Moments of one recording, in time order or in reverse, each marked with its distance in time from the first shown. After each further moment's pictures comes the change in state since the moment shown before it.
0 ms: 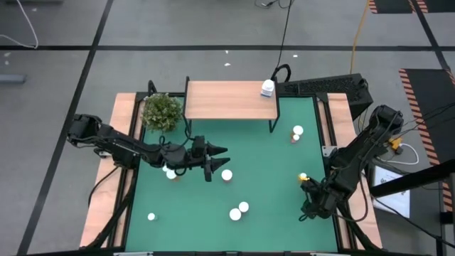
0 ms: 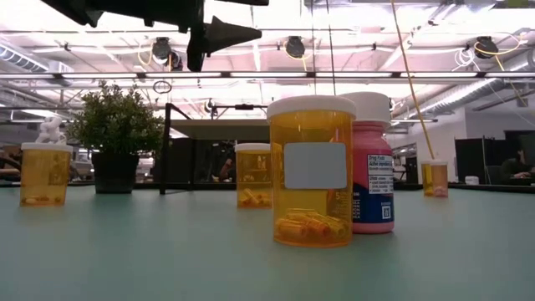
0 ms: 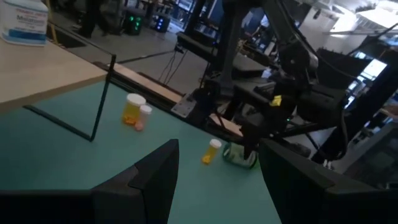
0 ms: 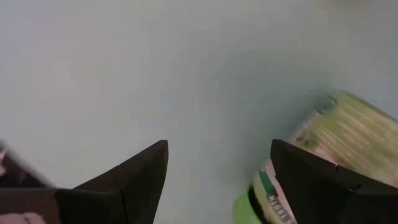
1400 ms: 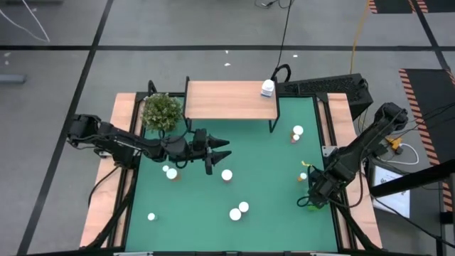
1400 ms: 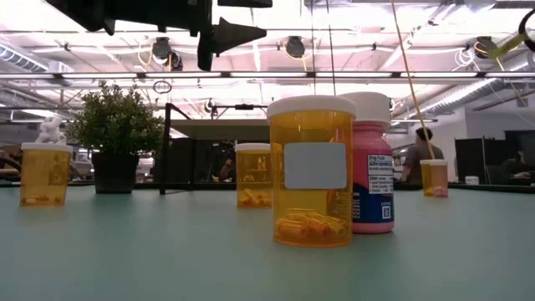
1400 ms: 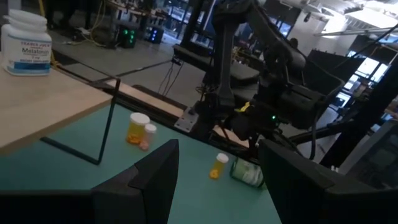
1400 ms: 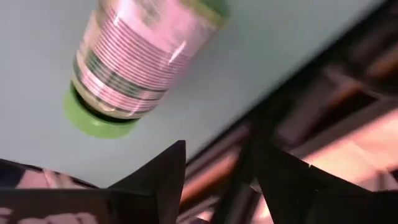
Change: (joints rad) left arm 0.091 -0.004 0.002 0.044 0.109 0.079; right arm -0.143 -0.151 -0.061 -0.183 -0.418 0.015
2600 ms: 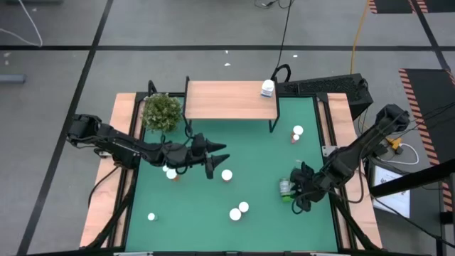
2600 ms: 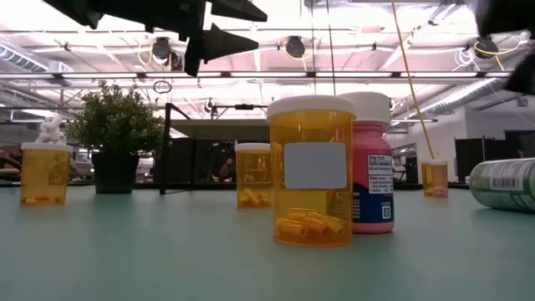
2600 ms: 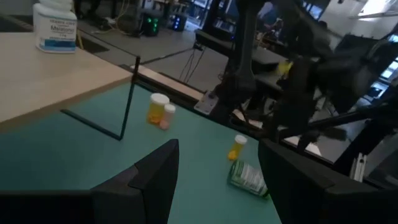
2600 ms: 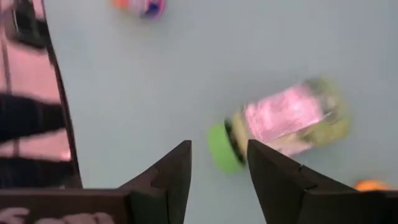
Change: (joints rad) left arm -0.074 0.000 0.000 -0.099 -0.158 -0.035; right arm -0.081 0.007 0.093 0.319 0.588 -0.650
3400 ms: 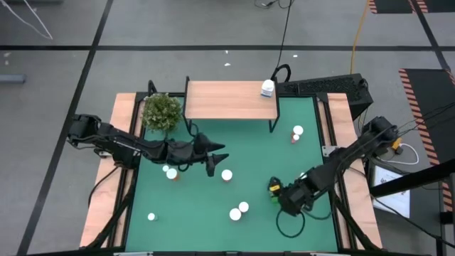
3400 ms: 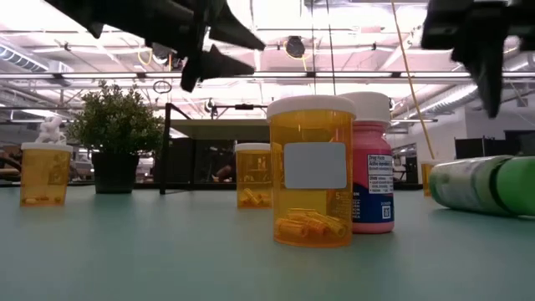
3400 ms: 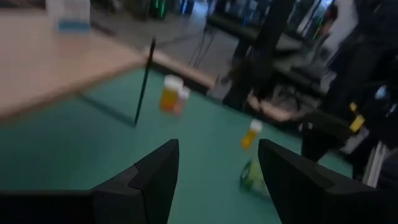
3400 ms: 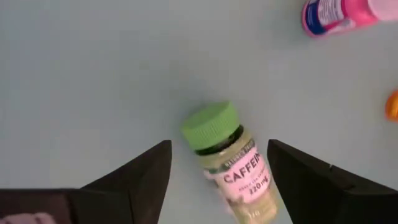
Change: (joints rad) left arm 0.043 0.000 0.001 -0.143 0.052 -0.064; right arm -0.092 0.387 0.294 -0.122 -0.094 -1.615
